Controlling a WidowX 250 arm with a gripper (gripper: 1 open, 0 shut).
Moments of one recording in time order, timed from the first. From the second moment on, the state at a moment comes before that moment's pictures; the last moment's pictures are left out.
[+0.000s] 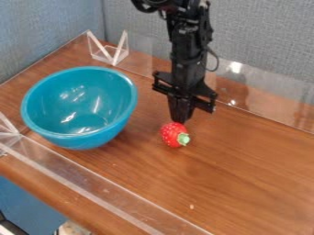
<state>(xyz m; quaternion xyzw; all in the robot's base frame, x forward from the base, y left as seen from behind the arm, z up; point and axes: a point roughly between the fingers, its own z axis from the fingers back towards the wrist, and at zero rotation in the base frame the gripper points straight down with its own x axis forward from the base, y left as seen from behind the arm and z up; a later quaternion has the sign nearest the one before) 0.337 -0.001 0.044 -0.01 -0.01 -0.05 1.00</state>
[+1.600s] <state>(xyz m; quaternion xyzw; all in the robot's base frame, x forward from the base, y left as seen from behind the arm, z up) 0.349 -0.019 0.067 -0.03 -0.07 -0.11 0.99</state>
